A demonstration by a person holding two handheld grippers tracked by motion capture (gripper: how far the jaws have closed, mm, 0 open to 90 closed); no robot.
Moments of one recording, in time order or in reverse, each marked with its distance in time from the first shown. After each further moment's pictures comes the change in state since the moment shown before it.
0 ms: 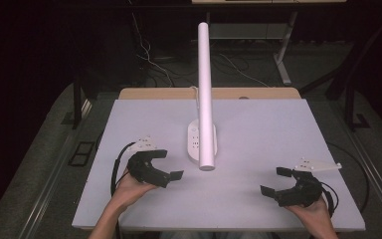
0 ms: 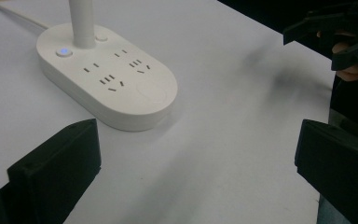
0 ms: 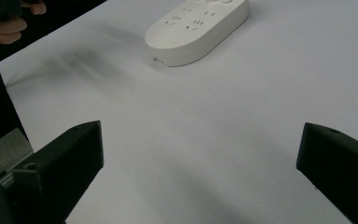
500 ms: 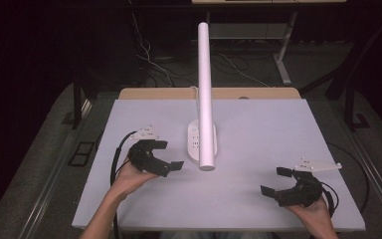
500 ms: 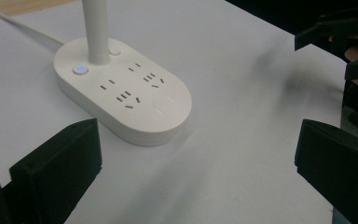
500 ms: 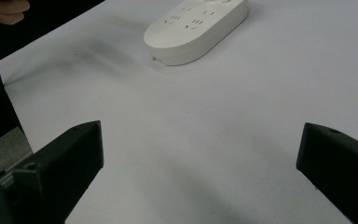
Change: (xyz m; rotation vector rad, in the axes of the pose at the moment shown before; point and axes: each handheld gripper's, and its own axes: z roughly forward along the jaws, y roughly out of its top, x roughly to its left) left arm 0.012 0.025 0.001 0.033 0.016 0.029; right arm 0.000 0.000 0.000 0.003 -0.002 0.004
